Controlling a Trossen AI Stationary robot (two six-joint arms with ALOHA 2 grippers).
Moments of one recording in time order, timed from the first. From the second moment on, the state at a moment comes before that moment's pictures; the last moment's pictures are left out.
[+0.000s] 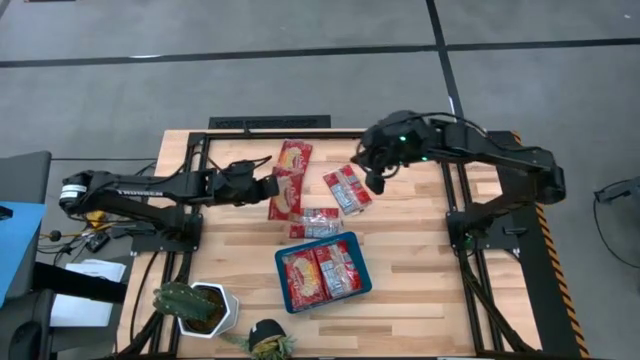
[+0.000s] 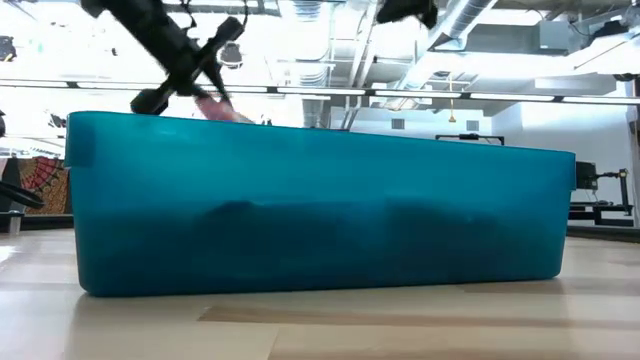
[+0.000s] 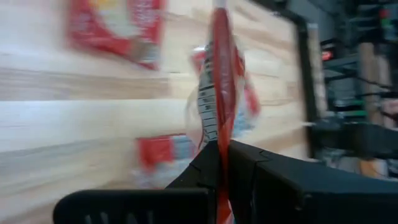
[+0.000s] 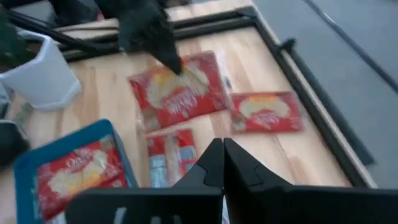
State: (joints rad) left arm 0.10 1.06 0.74 -0.27 -0.34 -1.35; right arm -0.21 1.36 1.50 -0.74 0.02 0.07
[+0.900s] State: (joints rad) left arm -0.49 1.47 0.94 -0.07 -0.70 -1.88; right arm 0.01 1.26 1.50 -0.95 0.14 0.12
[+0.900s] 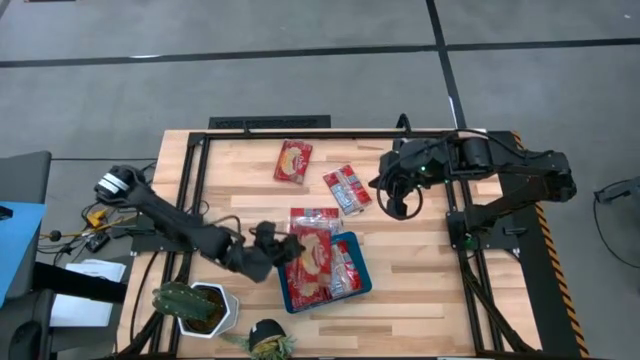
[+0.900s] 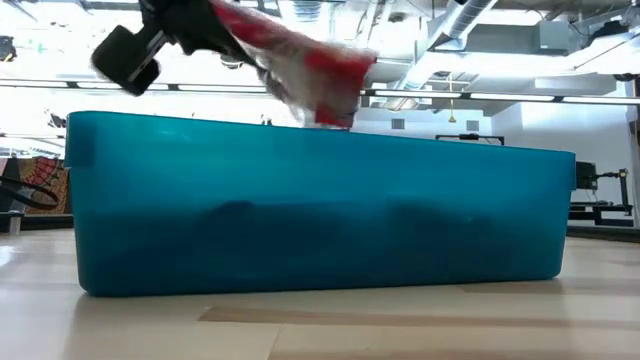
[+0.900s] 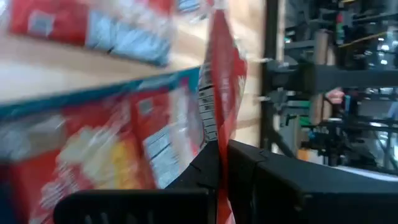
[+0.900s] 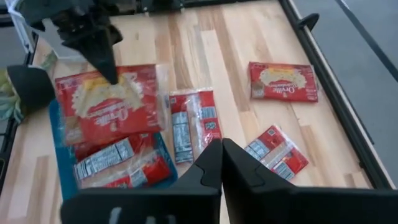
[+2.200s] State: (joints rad) left arm -0.61 1.53 1.02 -0.40 -0.72 -2.20; right arm 0.07 1.27 1.50 -0.96 0.14 0.21
